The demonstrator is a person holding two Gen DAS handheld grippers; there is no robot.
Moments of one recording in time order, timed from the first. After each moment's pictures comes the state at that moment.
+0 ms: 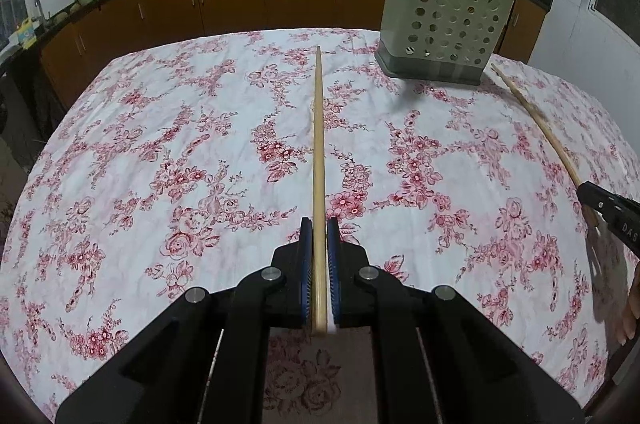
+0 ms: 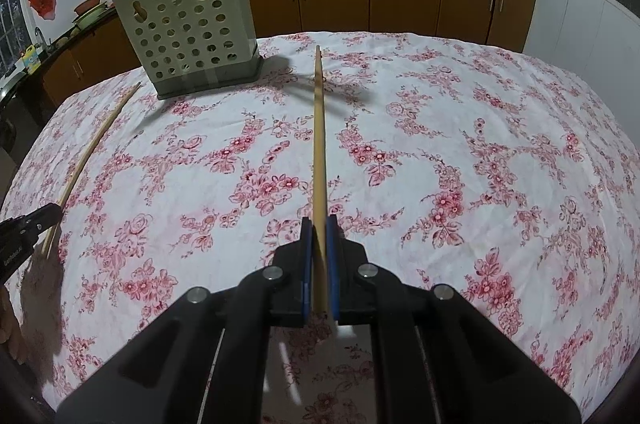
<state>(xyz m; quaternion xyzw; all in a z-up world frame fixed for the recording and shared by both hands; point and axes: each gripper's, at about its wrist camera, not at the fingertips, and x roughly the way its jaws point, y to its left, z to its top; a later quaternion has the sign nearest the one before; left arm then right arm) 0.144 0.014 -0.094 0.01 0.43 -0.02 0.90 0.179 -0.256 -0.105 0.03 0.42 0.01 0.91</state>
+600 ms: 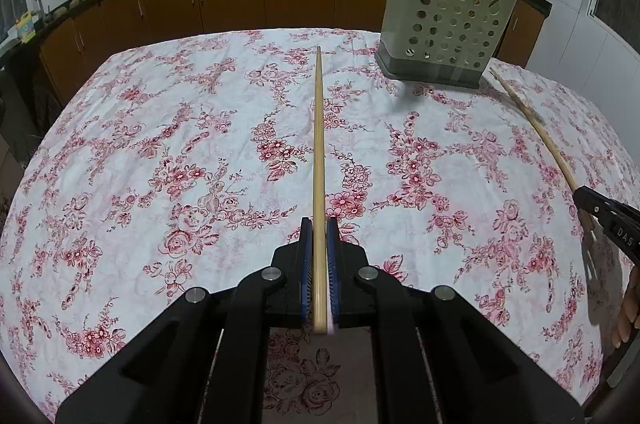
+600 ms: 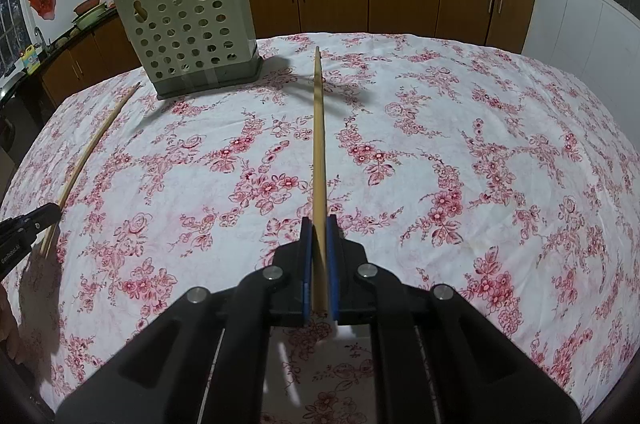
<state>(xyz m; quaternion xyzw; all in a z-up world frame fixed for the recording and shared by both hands) 0.144 0.017 -0.093 0.00 0.43 -0.03 0.90 0.178 -0.256 -0.105 0.03 0.42 0.01 0.91</state>
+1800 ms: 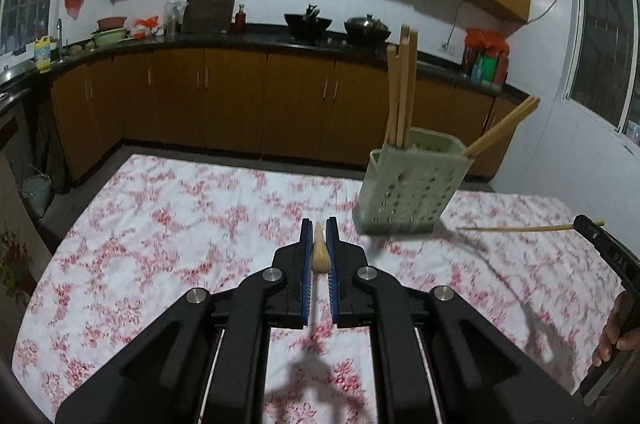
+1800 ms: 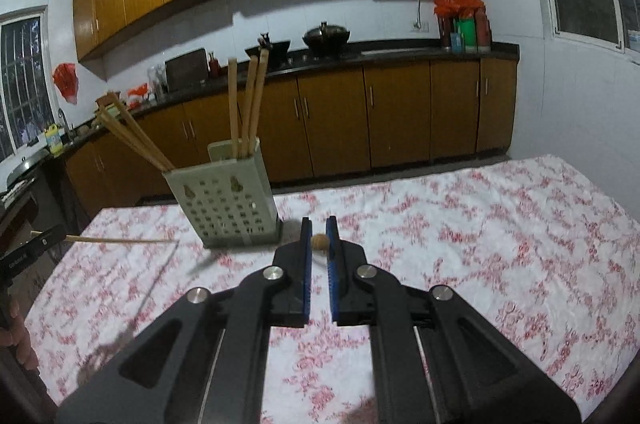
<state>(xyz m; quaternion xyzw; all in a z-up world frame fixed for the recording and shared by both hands) 0.128 0.036 0.026 -0.06 0.26 -0.04 0.96 0.144 -0.281 0.018 0.08 0.23 0.01 0.97</state>
